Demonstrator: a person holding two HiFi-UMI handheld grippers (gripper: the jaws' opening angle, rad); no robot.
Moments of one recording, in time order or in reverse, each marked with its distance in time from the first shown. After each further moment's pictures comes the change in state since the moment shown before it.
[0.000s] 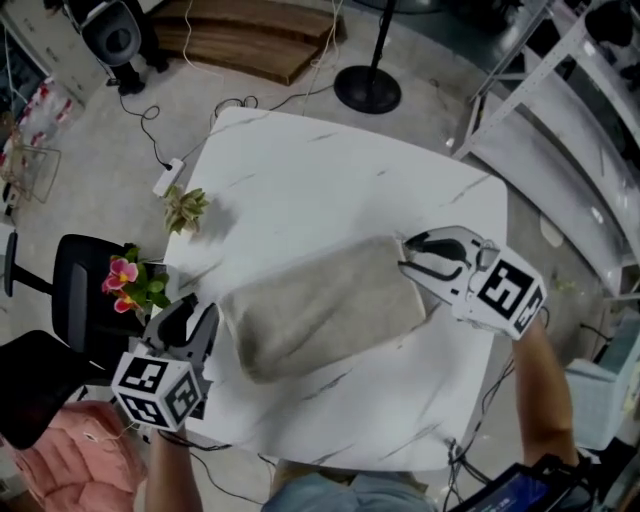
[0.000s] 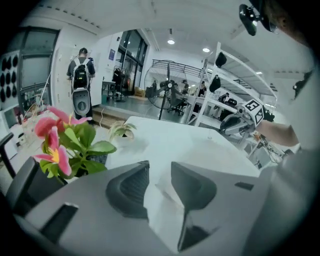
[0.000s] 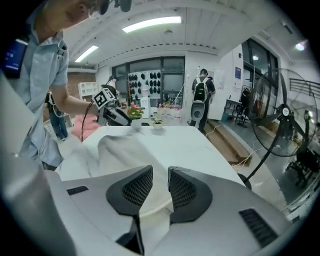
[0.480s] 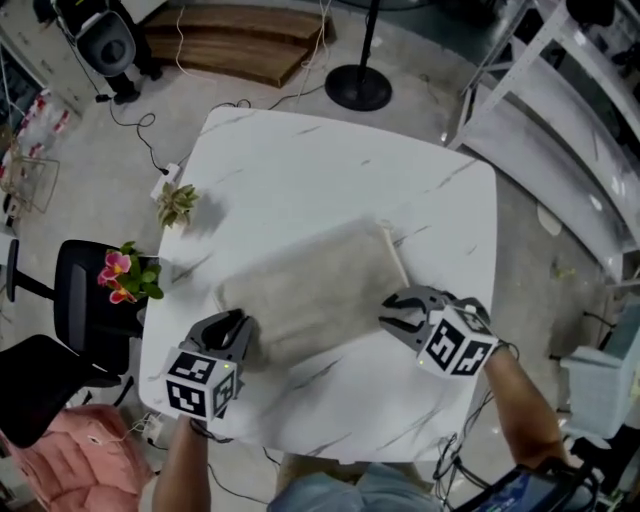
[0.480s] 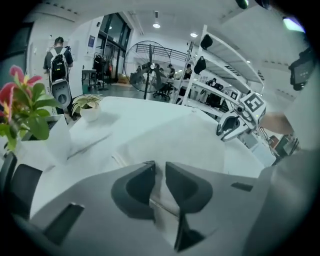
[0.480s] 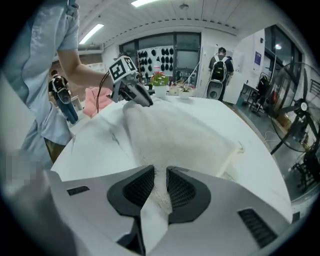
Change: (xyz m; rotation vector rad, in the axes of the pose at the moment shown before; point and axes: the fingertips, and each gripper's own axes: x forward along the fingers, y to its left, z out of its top) left arm 0.032 -0.062 -0.072 0.114 0.182 -0.117; right arm 0.023 0.110 -0.085 -0.056 0.217 0.087
